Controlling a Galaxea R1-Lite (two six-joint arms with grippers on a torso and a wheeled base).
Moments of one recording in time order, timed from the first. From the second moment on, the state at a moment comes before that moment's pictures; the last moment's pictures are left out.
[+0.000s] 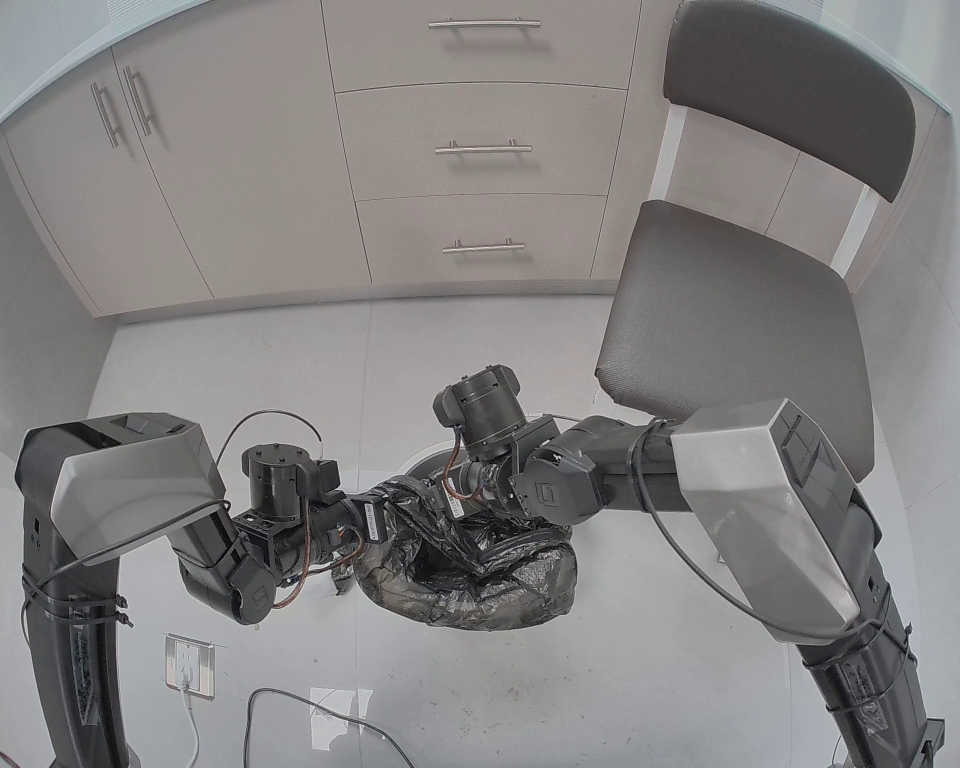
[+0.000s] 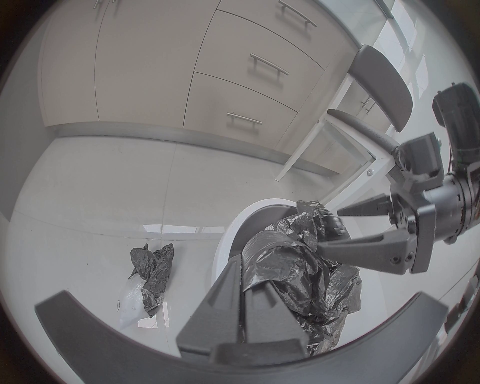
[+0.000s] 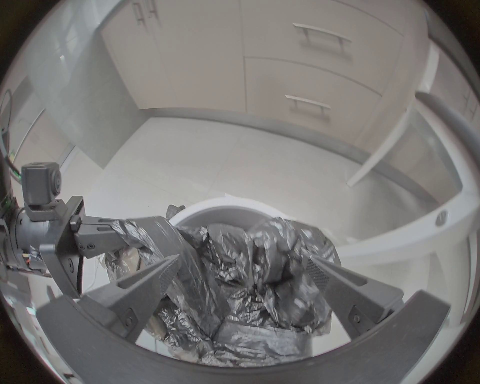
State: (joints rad) left arm -0.33 2.35 -0.81 -1.17 -0.14 -0.24; right arm 0.74 2.56 -2.00 0.13 -0.36 0.10
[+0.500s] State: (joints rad) left arm -0.33 2.35 -0.81 -1.17 -0.14 -0.23; right arm 0.73 2.60 -2.00 -0.08 -0.37 -0.16
